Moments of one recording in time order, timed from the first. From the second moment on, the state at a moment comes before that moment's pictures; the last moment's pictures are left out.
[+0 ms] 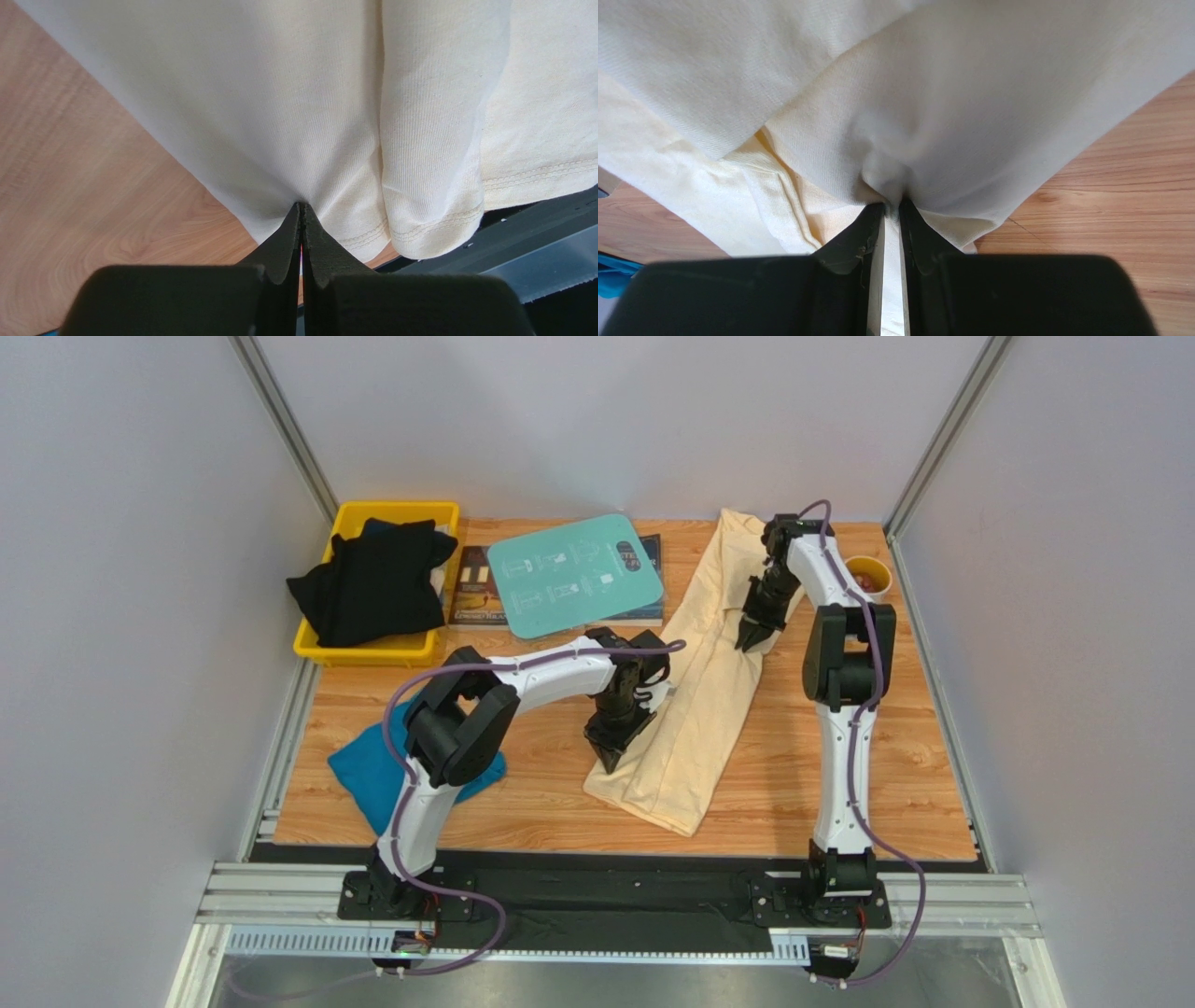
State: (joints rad) left arm -0.85 2.13 1.58 -0.98 0.24 -0.15; right arm 0.03 2.49 2.22 -1.27 -0.20 0.41
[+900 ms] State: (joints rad) left arm -0.91 2.09 1.72 -1.14 -0.07 -0.21; right arm 0.05 2.19 1.94 -1.16 -0.29 0.42
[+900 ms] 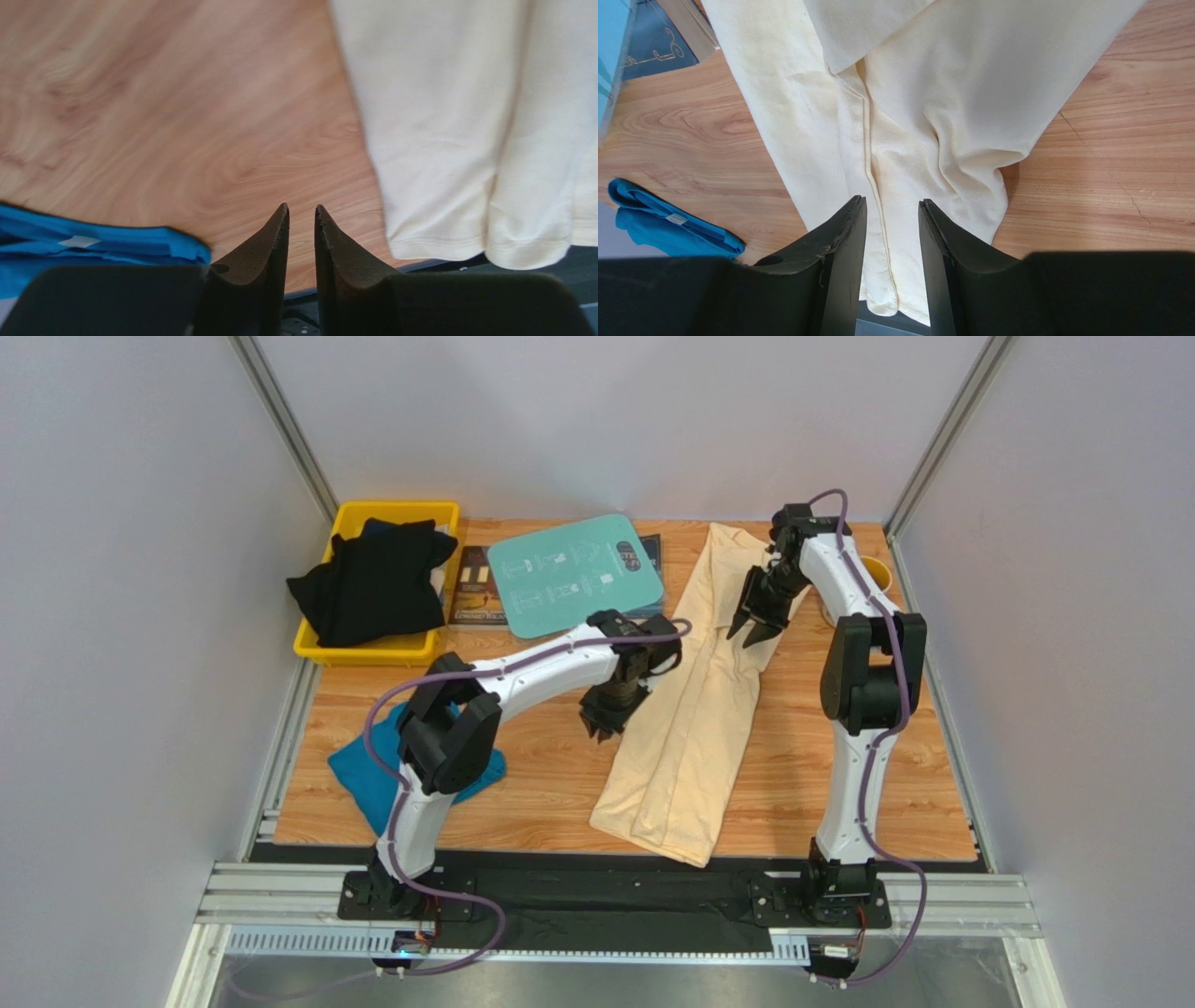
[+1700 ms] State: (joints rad) left arm -0.58 2.02 1.79 -1.11 0.05 -0.14; right arm -0.06 2.23 1.91 -1.13 -0.31 0.49
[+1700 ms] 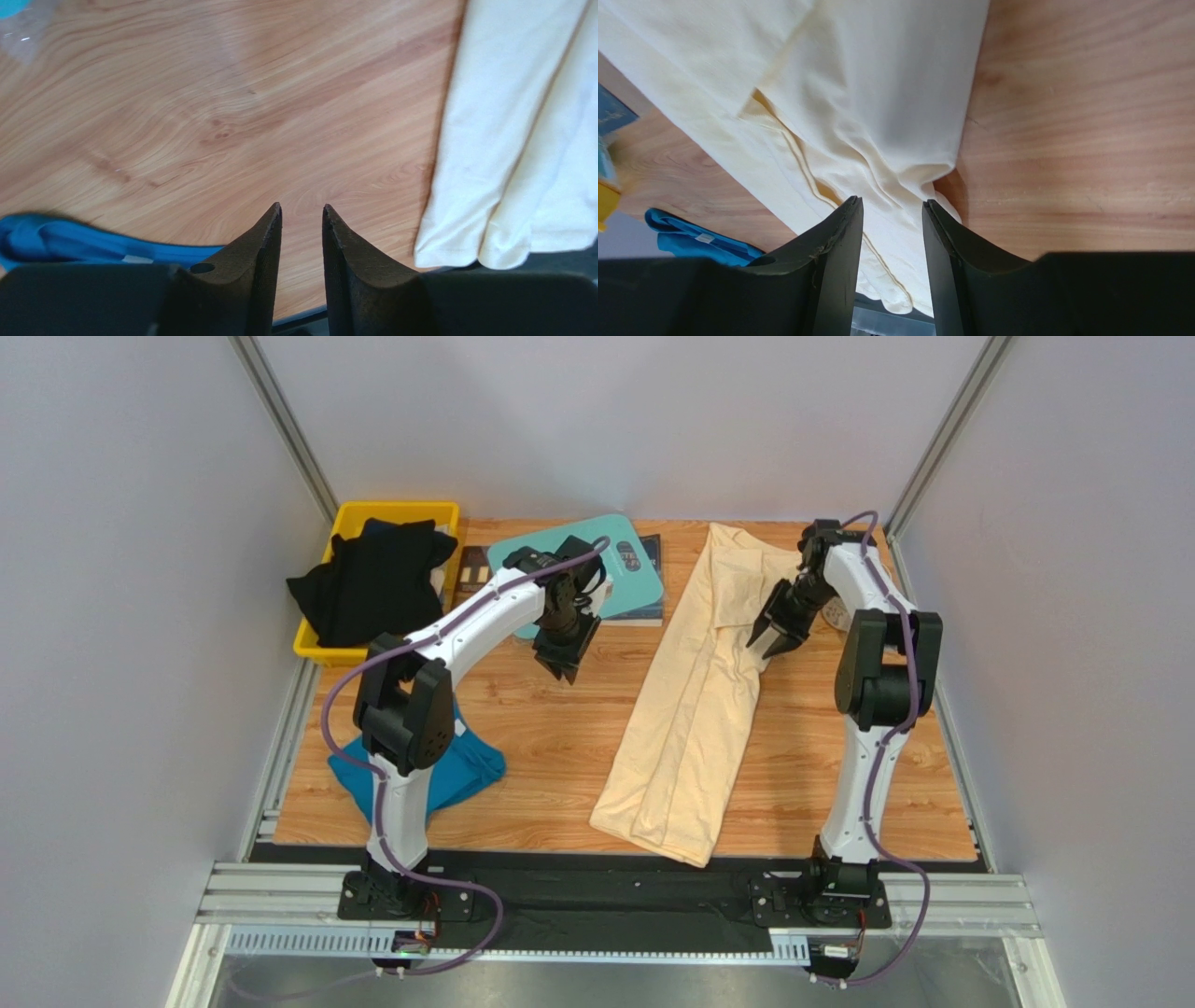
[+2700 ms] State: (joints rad) left arm -0.54 2.18 1.60 -1.17 0.40 -0.12; right arm 0.21 1.71 1.20 -1.25 -0.33 0.51
